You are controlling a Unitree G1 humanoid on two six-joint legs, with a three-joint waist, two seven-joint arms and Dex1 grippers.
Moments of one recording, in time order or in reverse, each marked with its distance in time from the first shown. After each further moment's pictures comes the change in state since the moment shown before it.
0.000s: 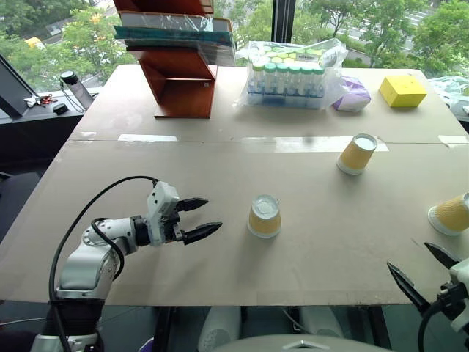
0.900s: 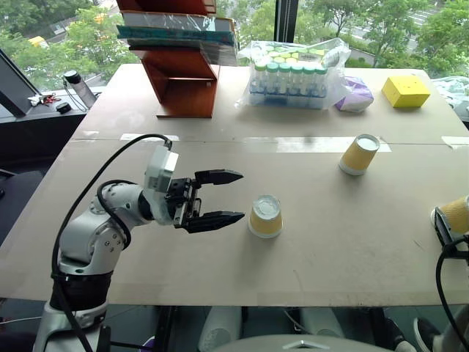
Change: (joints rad) left arm -0.213 -0.005 0.004 -0.199 -0.332 0.127 -0.168; right arm -0.312 0.056 -0.077 0.026 -0.033 0.144 -0.365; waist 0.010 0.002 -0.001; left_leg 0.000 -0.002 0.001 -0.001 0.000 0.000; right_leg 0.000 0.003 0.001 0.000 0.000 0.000
